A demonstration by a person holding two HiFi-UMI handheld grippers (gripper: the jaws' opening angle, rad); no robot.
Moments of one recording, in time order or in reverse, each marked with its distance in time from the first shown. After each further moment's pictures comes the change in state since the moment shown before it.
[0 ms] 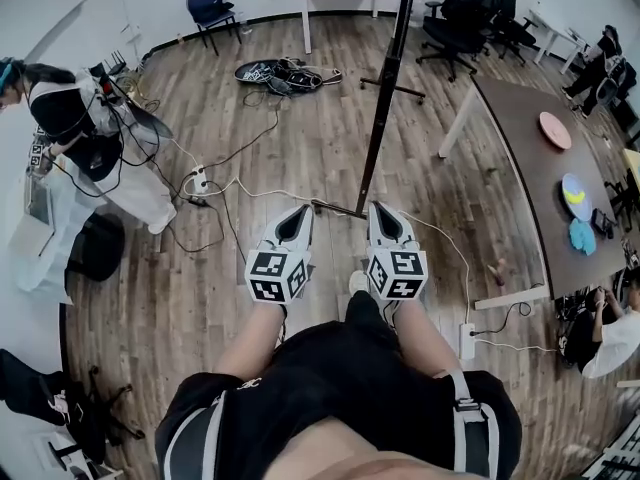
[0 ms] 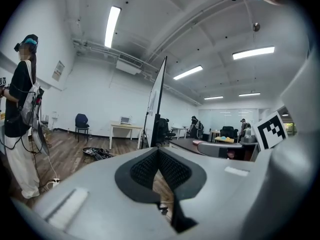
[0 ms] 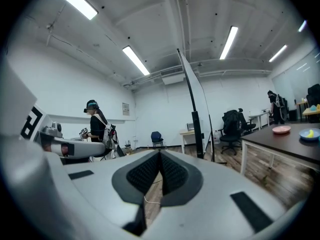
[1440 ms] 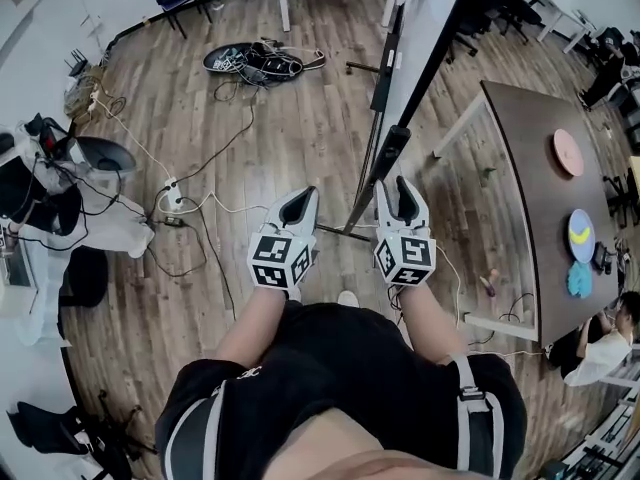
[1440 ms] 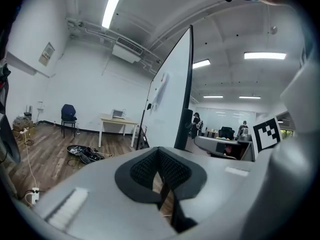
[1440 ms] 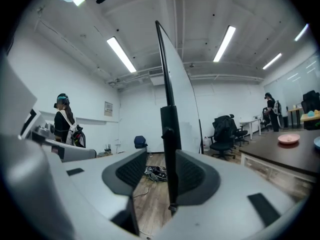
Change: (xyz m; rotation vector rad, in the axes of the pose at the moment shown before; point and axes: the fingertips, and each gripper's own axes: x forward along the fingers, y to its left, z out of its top) left arm 0.299 0.114 0.053 -0.047 0.068 -0.092; right arm 0.270 -0.173 0.054 -0.009 -0.030 -0.149
